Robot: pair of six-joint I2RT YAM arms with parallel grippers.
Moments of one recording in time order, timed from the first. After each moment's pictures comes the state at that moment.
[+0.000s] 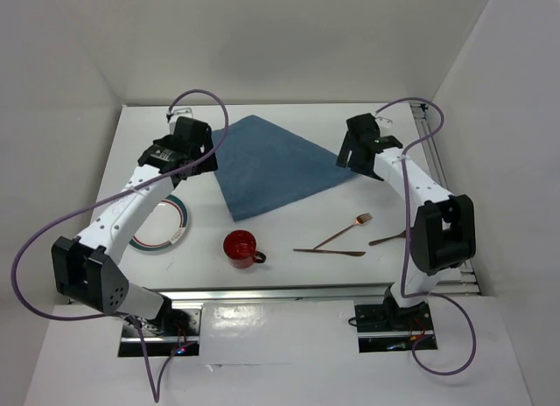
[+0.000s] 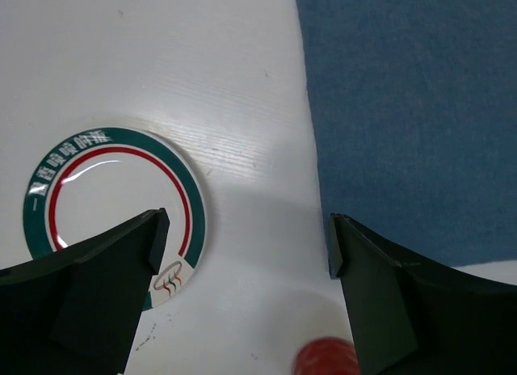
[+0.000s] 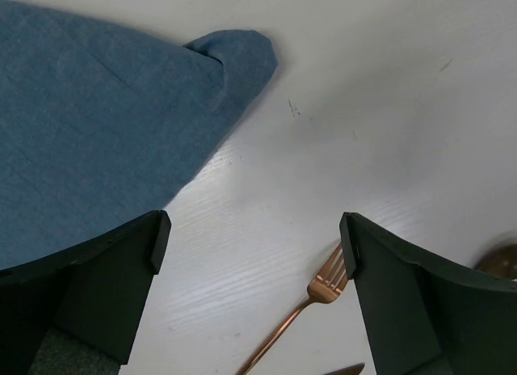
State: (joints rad) left arm -0.34 1.43 1.35 -0.75 -0.51 -0.46; right arm 0.26 1.65 1.34 -0.65 0.40 0.57
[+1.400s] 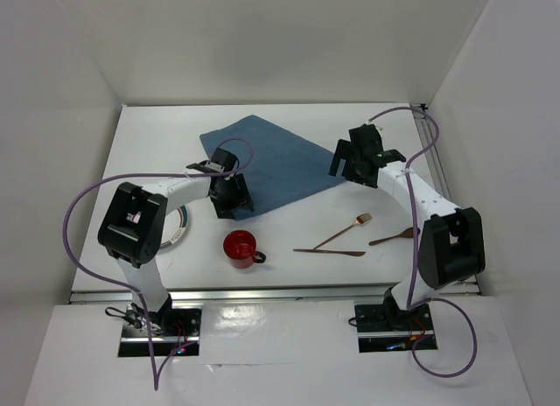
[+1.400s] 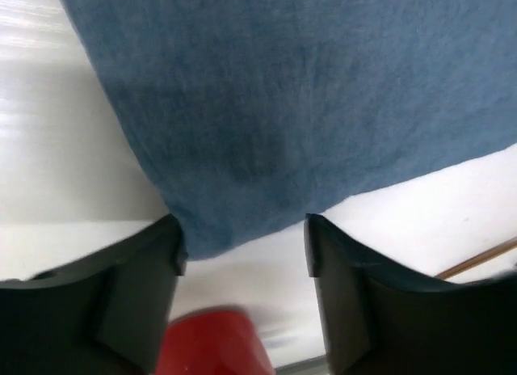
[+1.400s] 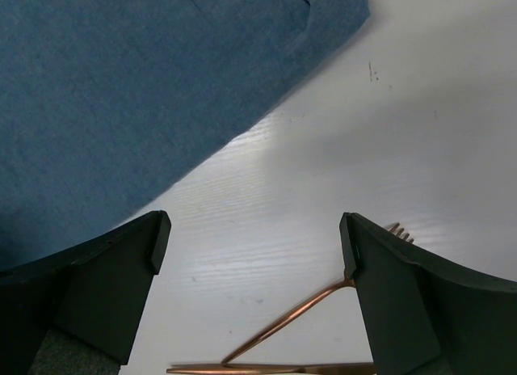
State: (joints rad) left arm -0.37 1.80 1.13 -0.51 0.13 -0.77; right arm 0.27 1.55 1.18 -0.53 0.19 0.51
